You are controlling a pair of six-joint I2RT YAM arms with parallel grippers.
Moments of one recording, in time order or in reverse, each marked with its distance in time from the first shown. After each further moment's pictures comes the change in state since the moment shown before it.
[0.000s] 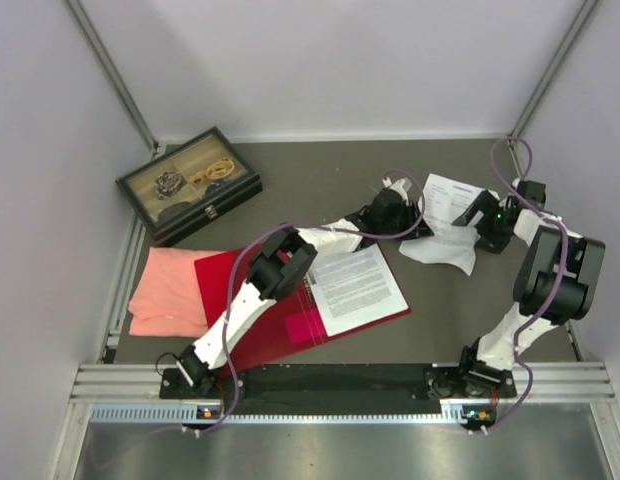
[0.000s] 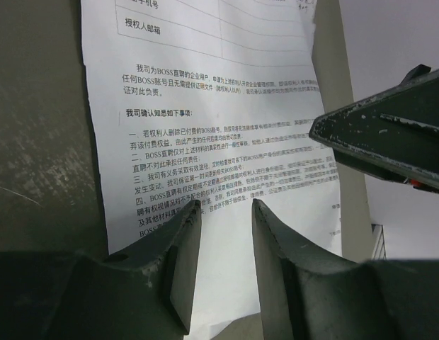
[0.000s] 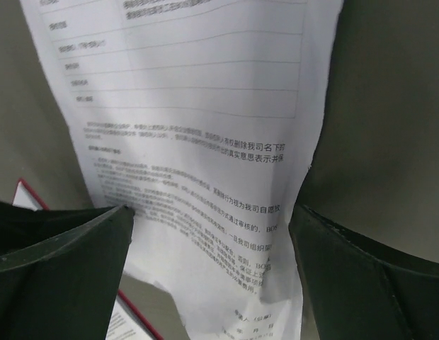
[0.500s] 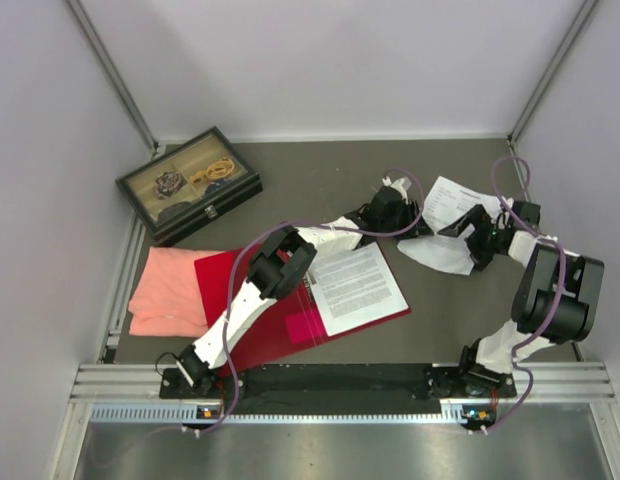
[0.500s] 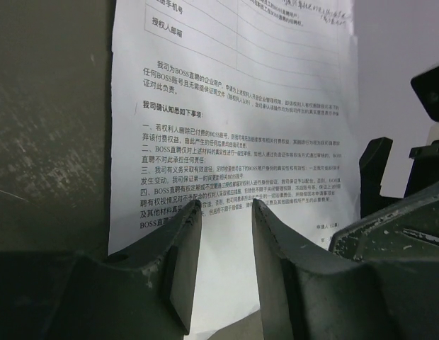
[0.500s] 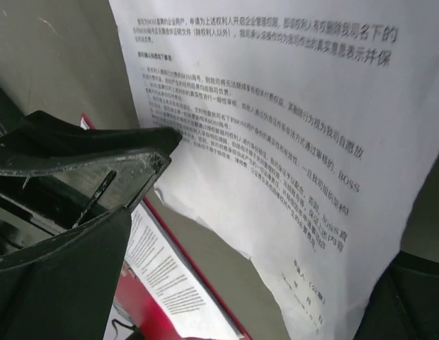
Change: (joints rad) left arm 0.006 0.016 0.035 -0.038 0.030 -0.021; right arm -0.002 -0.133 -0.225 0.111 -0.232 0.162
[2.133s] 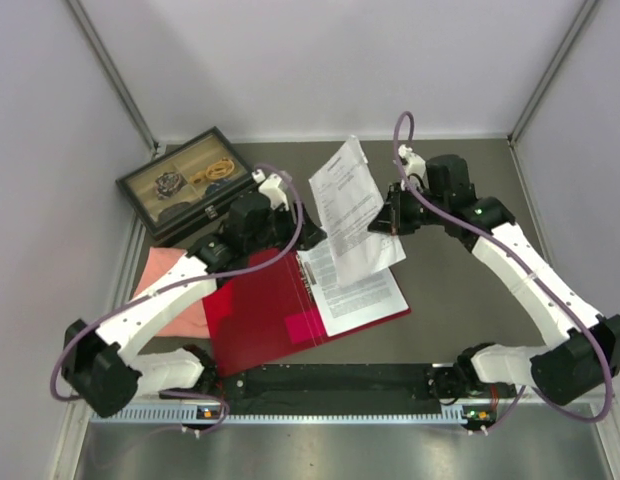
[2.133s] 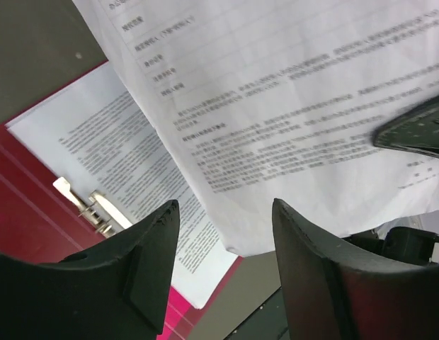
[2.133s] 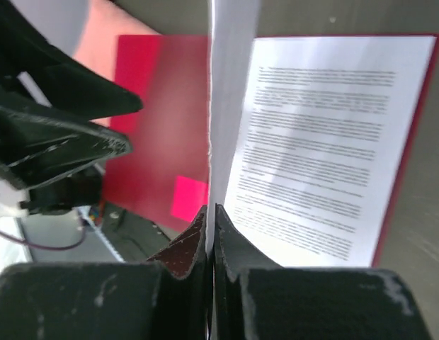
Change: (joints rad) left arm 0.193 -1.373 -1.017 -0.360 -0.138 0.306; right arm 0.782 -0.341 0.419 -0.419 0.167 -0.206
